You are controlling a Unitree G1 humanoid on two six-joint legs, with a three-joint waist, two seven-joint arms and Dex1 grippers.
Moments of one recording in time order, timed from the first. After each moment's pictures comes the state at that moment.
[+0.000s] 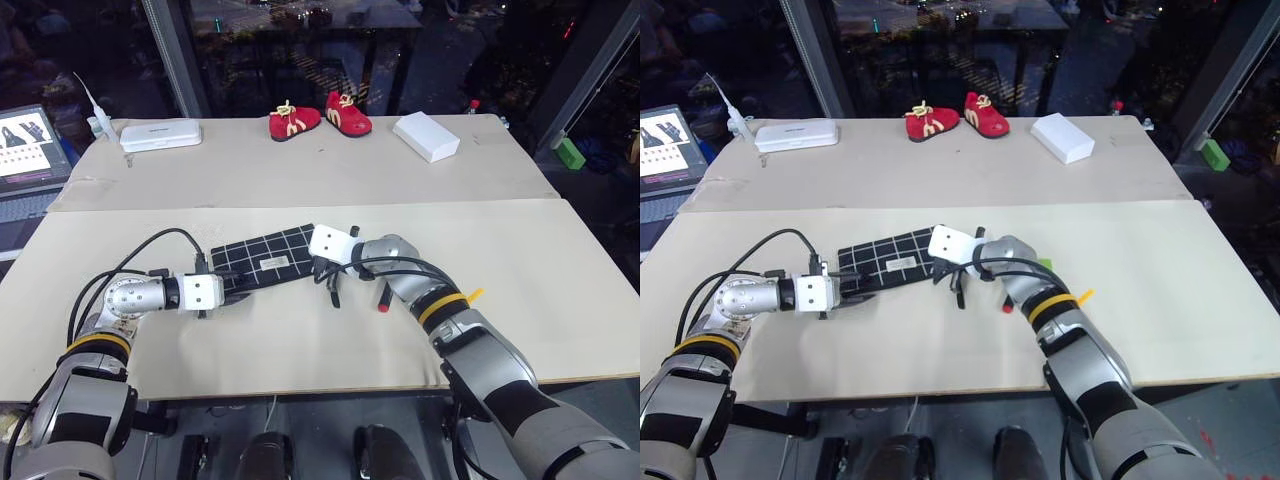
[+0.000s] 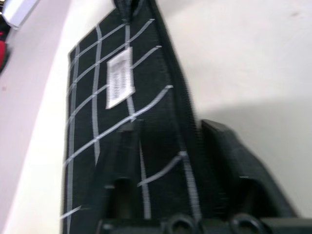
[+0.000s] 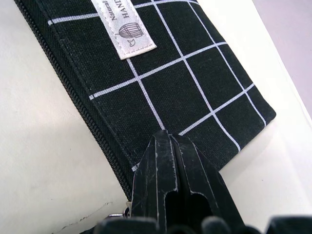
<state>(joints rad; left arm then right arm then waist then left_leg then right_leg) -0.68 0.68 -0.18 1.10 0.07 -1.00 -1.07 -0.96 -0.19 0.41 0.81 -0.29 0.01 0.74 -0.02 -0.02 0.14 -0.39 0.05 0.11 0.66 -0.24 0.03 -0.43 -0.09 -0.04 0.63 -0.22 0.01</state>
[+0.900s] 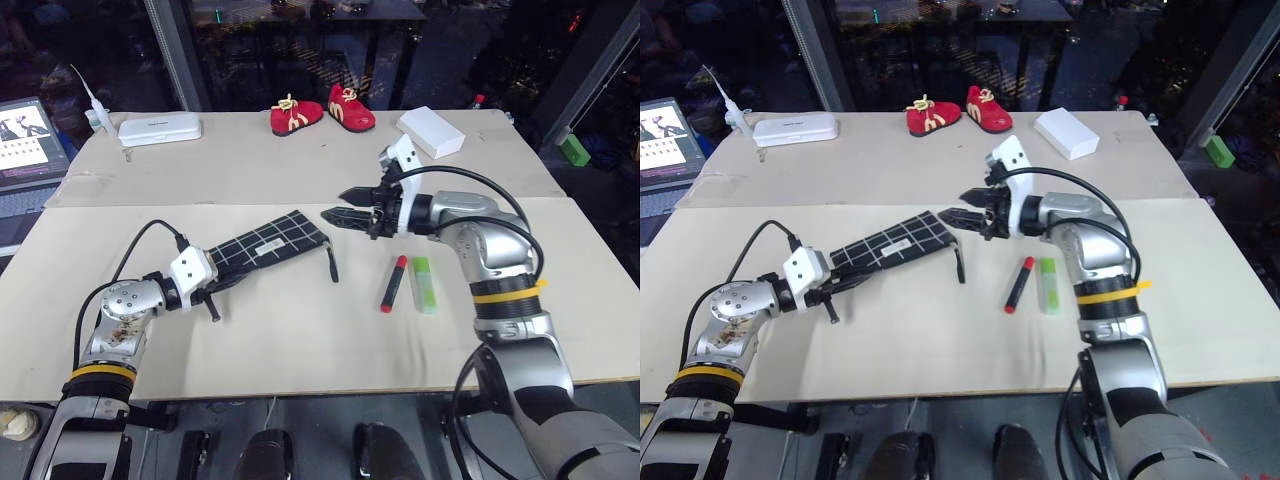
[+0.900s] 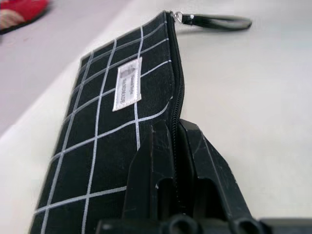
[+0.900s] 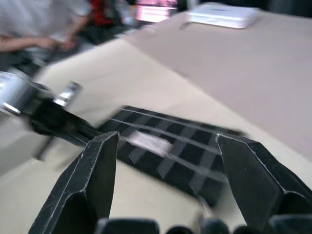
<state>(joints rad) -0.37 0.62 0.03 0.33 -0.22 -0.14 -0.95 -0.85 -0.37 0.03 0.15 0.22 0.73 0.88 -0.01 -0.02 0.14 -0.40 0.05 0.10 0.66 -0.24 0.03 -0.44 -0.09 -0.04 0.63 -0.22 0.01</state>
